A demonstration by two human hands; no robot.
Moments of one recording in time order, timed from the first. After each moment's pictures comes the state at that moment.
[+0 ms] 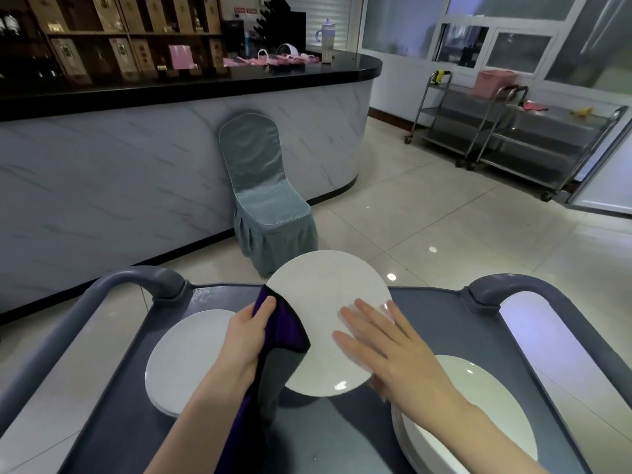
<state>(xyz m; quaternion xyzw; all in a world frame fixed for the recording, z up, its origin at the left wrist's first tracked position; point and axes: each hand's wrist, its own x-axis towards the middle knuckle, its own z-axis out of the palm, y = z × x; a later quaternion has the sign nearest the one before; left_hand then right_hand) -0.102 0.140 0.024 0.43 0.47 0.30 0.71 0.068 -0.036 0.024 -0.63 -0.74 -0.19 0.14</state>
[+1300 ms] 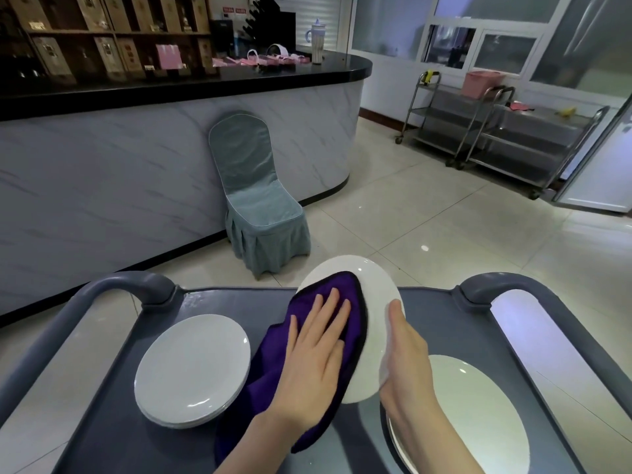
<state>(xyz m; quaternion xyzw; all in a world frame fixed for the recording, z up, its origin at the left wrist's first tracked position) -0.070 0.075 -0.002 0.89 0.20 0.25 0.32 0.028 -0.012 0.056 -0.55 -0.05 0.33 0.77</state>
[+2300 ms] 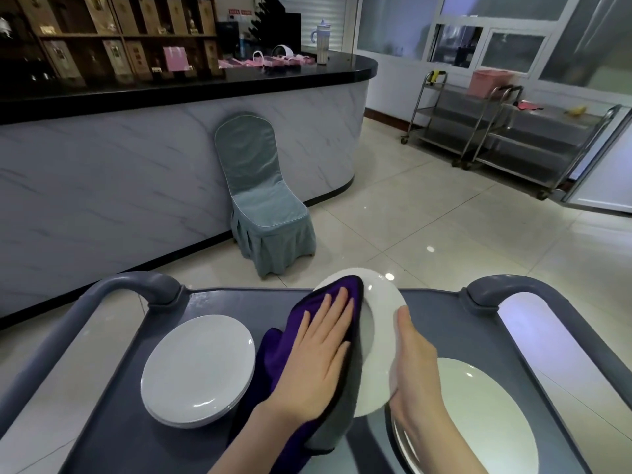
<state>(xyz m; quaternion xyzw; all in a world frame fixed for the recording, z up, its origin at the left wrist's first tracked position) -0.069 0.087 0.002 0.90 0.17 0.20 0.34 0.034 -0.015 0.047 -0.60 -0.03 0.31 0.74</state>
